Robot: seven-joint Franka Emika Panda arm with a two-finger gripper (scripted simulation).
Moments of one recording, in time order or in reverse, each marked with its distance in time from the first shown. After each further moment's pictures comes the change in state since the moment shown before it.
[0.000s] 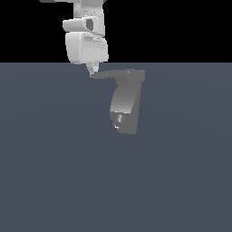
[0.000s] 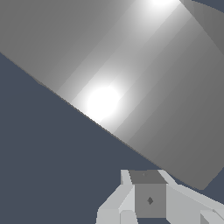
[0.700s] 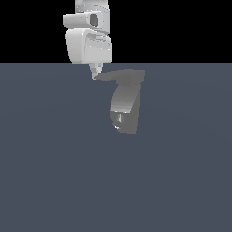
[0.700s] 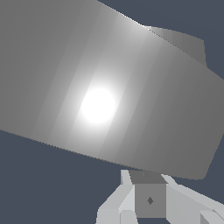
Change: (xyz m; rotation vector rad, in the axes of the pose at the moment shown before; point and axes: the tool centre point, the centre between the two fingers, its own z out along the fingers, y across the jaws) arm 0.029 0.031 0.000 0.000 0.001 0.011
